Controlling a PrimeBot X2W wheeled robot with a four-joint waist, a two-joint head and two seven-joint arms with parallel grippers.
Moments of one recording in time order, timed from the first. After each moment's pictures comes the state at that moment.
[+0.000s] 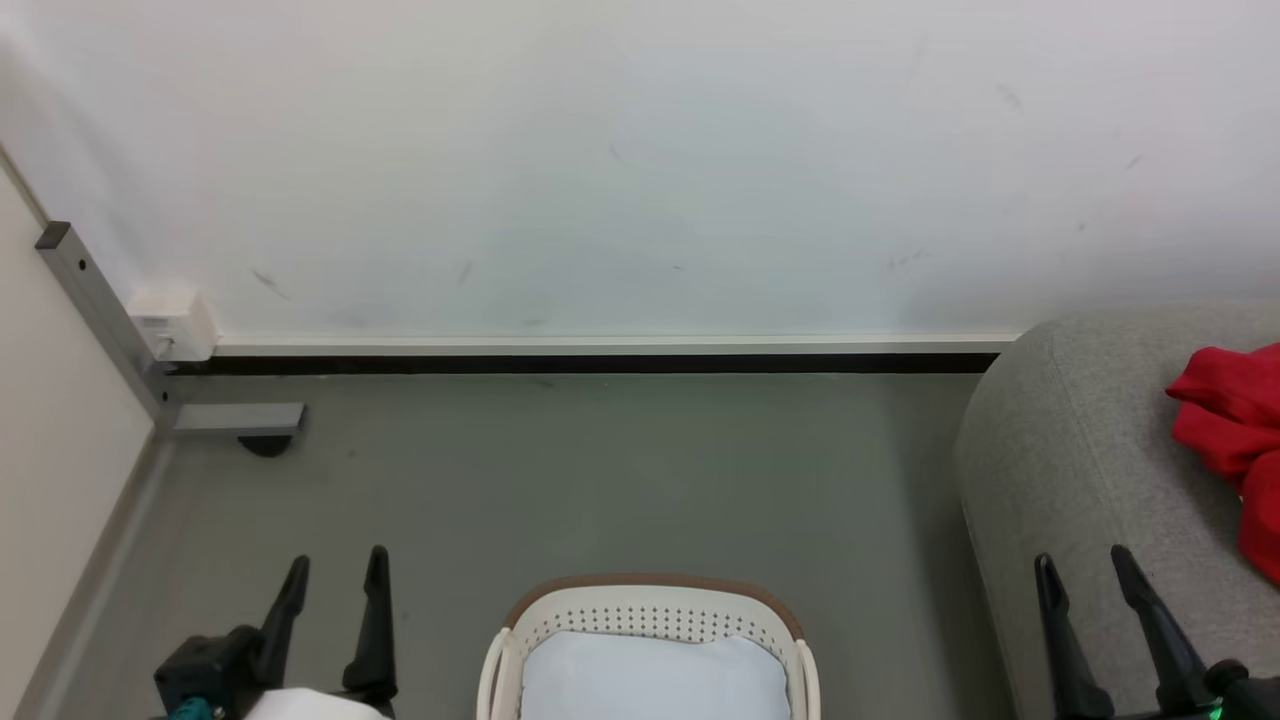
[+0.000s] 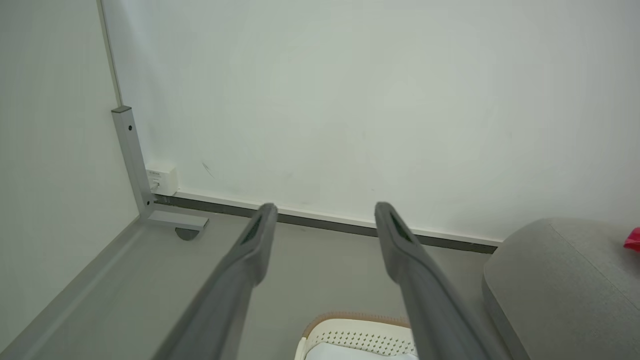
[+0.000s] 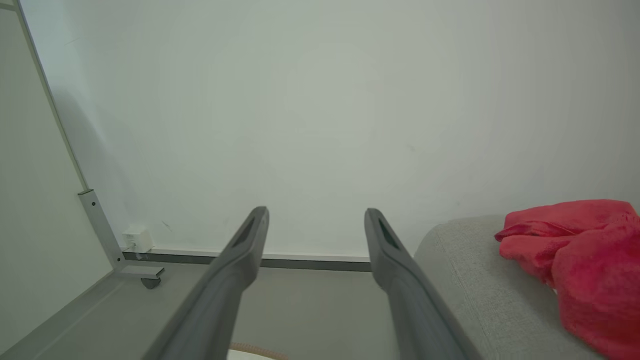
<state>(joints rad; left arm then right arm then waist) -0.05 0.37 -0.37 0.08 -0.59 0.27 -0.26 0.04 -0.14 0.08 0.06 0.34 0.13 -0.23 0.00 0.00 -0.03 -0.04</state>
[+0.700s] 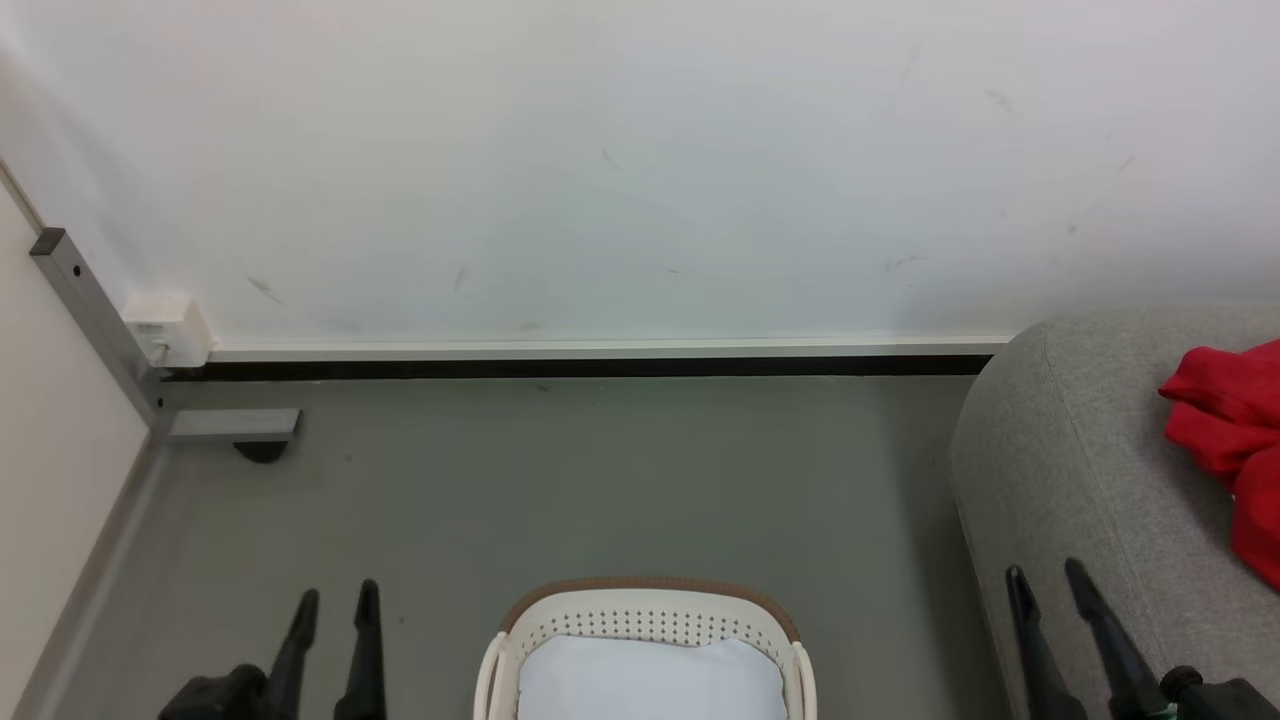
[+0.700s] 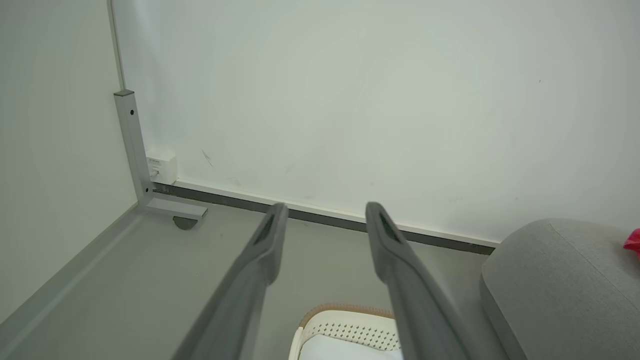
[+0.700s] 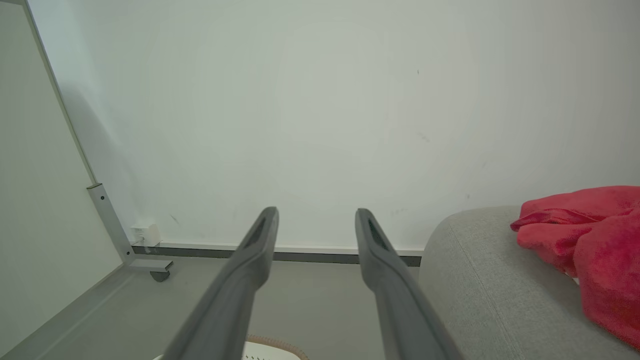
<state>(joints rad) 0.01 0.18 -0.14 0.16 -0.39 0.08 -0.26 0.02 -0.10 0.11 0.11 0.31 0.13 -0.26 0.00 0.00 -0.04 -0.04</state>
